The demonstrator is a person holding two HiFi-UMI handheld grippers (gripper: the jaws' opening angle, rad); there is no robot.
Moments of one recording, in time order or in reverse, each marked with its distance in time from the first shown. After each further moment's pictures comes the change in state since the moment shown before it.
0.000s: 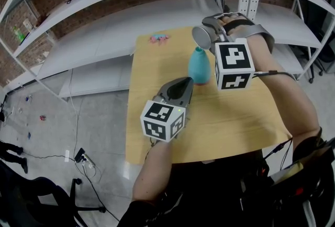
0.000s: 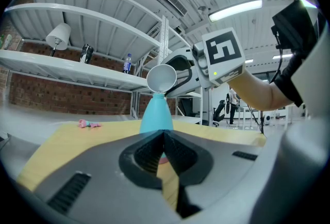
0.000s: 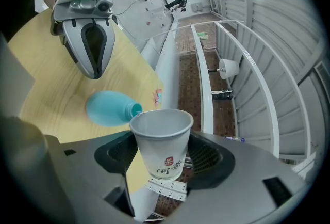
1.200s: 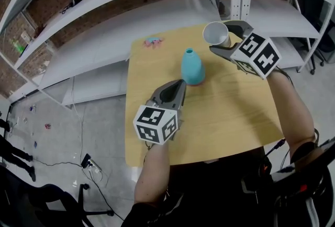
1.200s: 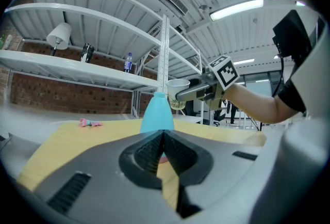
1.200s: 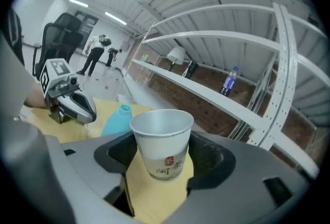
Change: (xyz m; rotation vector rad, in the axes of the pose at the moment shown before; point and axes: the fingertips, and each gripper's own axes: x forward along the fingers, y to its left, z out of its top) left arm -0.001 0.003 -0.002 -0.005 0.012 0.011; right arm -0.006 0.022 -0.062 0.933 -0.339 0.135
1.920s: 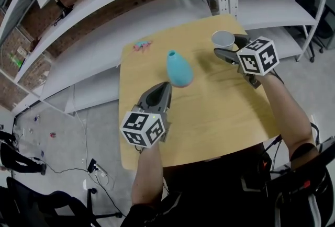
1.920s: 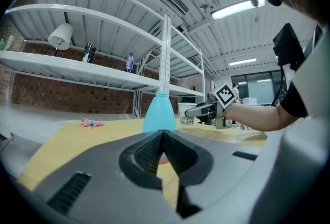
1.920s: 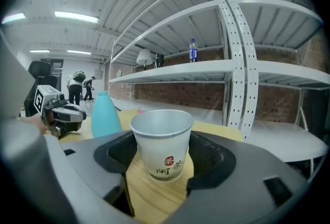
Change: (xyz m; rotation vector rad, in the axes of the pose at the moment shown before) left arm 0.000 0.004 0.000 -0.006 0.003 0.021; right arm -0.006 -0.025 -0.106 0.508 -0.065 -0.011
